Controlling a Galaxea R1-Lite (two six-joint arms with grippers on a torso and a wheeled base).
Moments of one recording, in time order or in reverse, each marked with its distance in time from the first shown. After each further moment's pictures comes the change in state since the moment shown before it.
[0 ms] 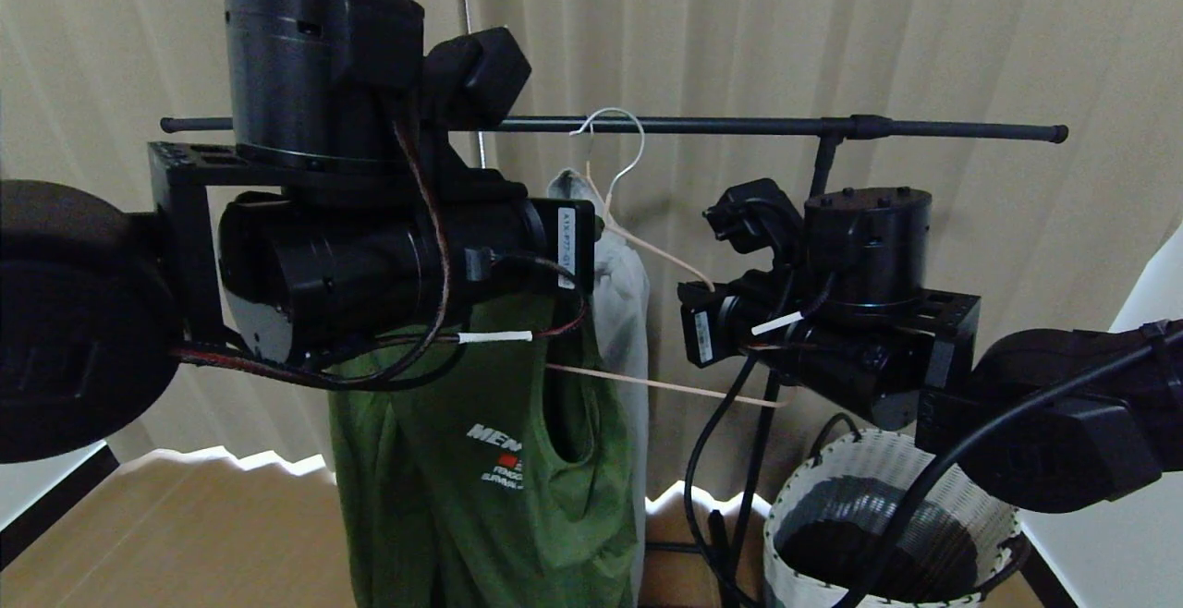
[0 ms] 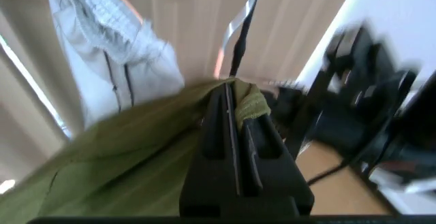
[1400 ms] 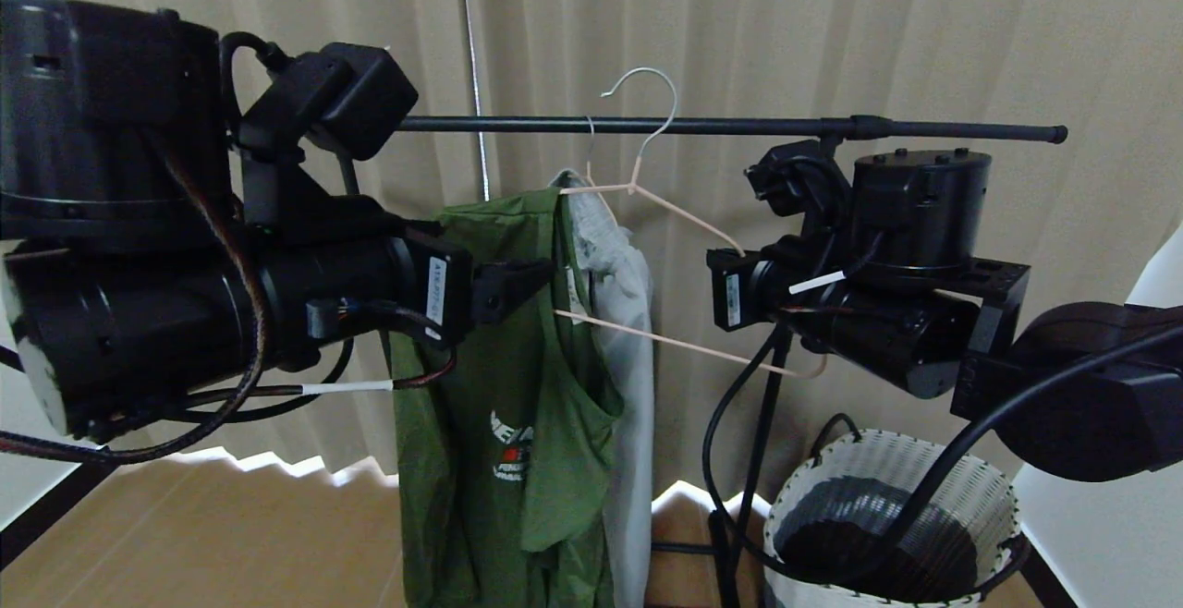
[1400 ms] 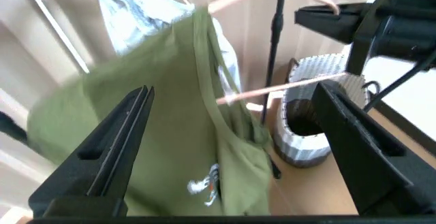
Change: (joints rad) left arm 0.098 -0.192 0.204 -0.004 0.002 0.214; right arm -0.055 -0.044 -0.020 0.003 -0.004 -0.001
